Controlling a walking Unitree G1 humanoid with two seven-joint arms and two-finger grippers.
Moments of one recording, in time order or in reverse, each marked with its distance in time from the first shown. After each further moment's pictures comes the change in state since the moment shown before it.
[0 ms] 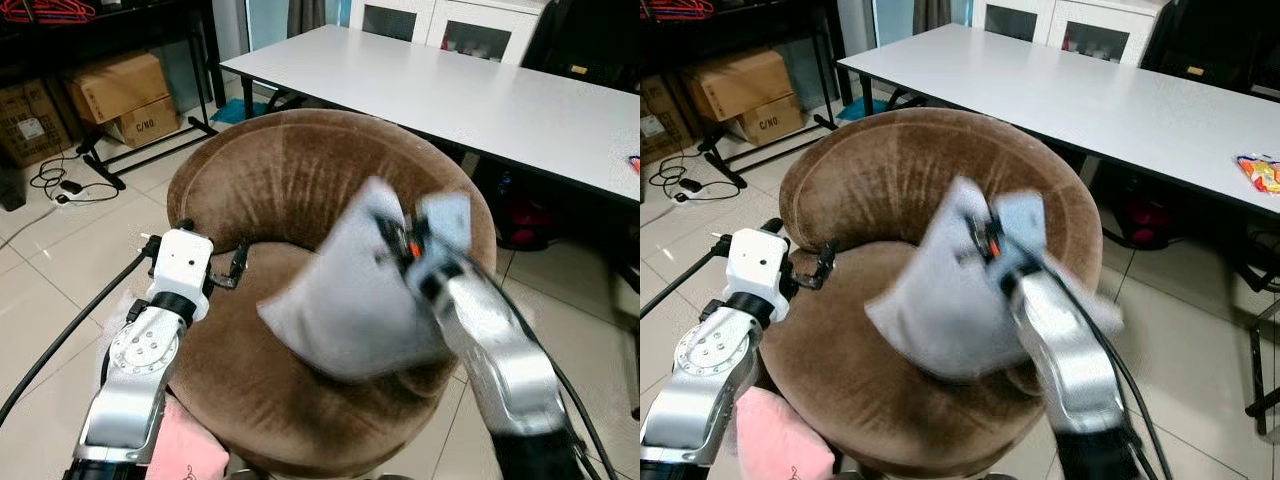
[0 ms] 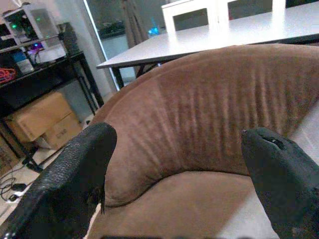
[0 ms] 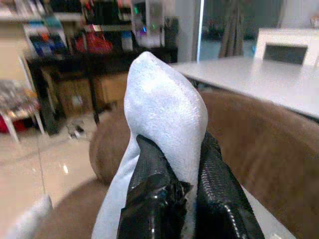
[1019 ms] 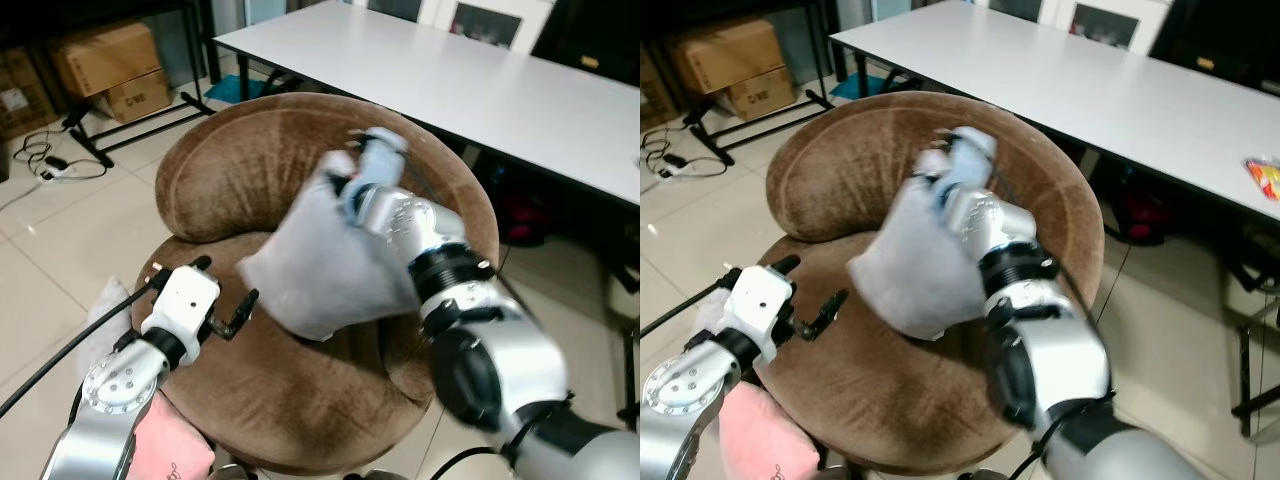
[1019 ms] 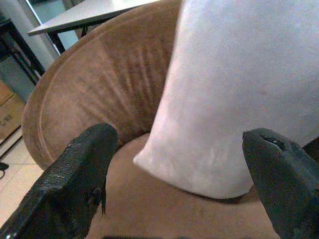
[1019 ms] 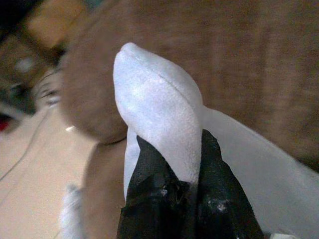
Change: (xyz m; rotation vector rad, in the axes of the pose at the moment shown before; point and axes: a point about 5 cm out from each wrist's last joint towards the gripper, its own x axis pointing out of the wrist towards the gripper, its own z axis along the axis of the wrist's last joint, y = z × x) left arm -0.036 -0.007 -0.011 0.074 0.108 -0.225; right arm 0.115 -0.003 -0.001 0.503 0.434 -0.357
